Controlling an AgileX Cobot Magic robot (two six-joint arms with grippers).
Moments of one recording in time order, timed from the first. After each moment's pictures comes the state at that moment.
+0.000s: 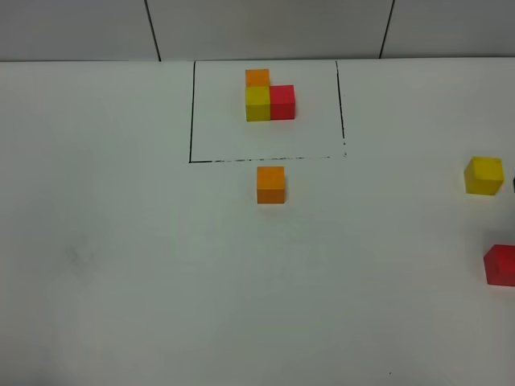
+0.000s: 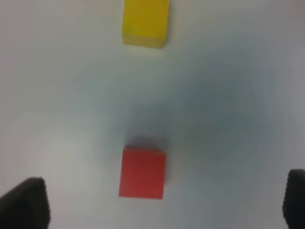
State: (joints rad) left arm 0.01 -0.01 -0.51 -0.08 1.06 0.09; right arm -0.01 1.28 -0.93 -0.11 0.86 0.00
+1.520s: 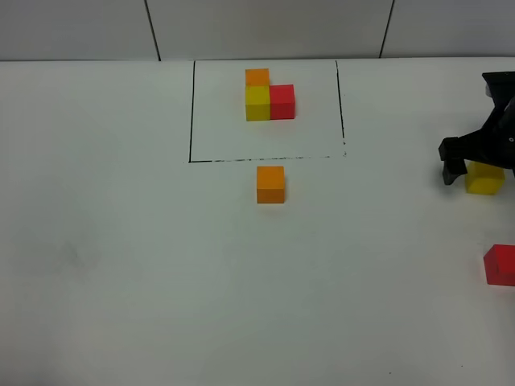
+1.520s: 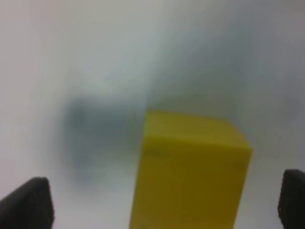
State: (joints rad) left arm 0.01 -0.01 -0.51 -0.08 1.06 0.09; right arm -0.04 2.03 -1.31 -0.03 0.74 -0.06
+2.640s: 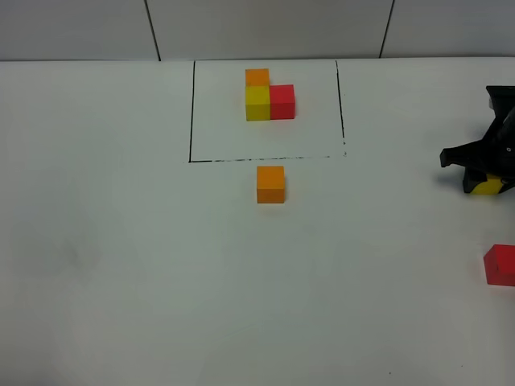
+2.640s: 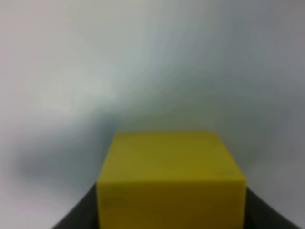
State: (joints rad) left arm 0.01 -0.01 -0.51 -0.08 1.06 0.09; right arm -0.06 2.09 -1.32 -0.03 0.70 0.00
